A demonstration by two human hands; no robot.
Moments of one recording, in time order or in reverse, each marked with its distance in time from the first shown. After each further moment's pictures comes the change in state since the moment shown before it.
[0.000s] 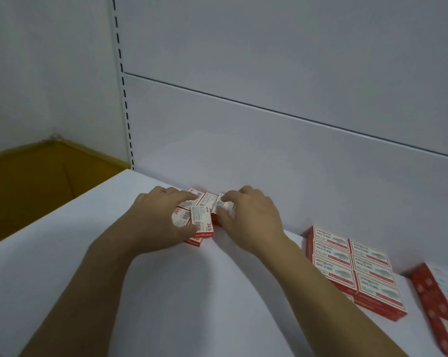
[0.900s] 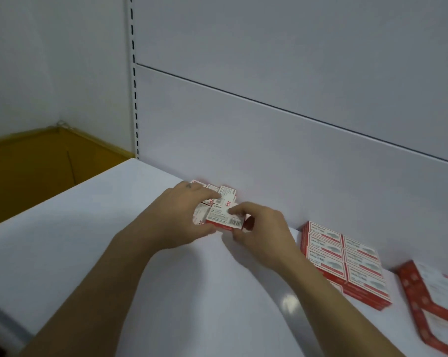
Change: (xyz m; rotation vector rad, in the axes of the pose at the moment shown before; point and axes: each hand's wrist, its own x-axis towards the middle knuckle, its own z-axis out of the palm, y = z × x) left_hand -0.014 0.025 0.006 -0.121 0.068 0.160; right_hand -0.043 0.012 -0.006 0.371 -0.066 0.103
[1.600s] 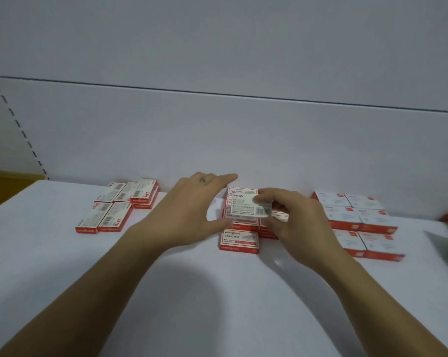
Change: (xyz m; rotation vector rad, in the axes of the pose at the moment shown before) left_hand 0.029 0.143 0.054 0.069 -0.121 0.348; right_hand -0.120 0.103 -0.098 0.034 0.339 0.117
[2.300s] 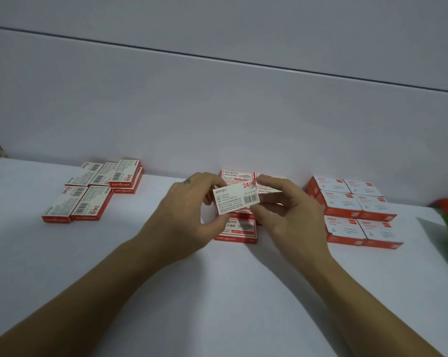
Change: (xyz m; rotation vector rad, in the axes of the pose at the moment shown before) left_hand -0.015 -0.005 0.040 -0.341 0.242 0.065; right_hand -0.006 0.003 0.032 0.406 0.175 0.158
